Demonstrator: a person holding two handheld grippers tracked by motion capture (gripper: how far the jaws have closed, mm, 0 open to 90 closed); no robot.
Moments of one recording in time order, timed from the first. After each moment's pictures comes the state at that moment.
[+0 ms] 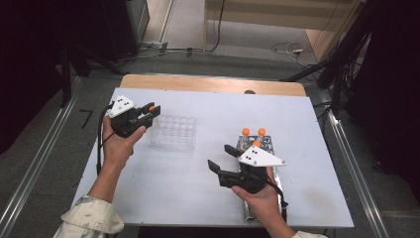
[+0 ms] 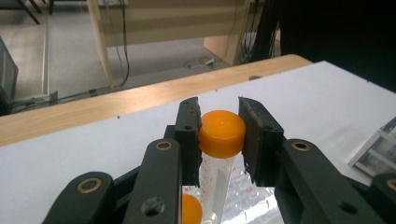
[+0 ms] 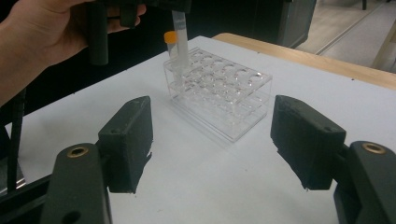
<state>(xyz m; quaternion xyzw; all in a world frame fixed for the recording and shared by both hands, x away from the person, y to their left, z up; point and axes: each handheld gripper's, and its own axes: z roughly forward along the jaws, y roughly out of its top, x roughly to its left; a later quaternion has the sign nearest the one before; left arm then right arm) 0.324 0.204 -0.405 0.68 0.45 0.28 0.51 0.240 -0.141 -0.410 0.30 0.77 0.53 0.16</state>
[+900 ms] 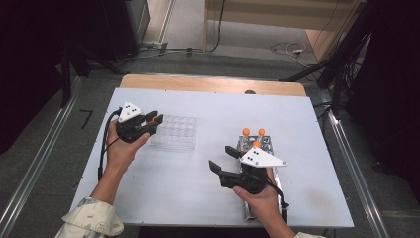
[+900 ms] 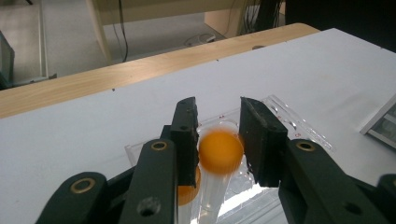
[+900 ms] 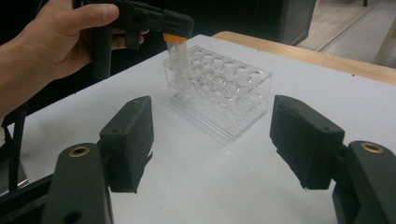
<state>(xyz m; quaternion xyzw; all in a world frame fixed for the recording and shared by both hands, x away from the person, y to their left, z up) 0.325 0.199 -0.425 0.70 0.45 0.27 0.48 0.239 -0.144 -0.412 0.31 0.77 0.53 0.16</state>
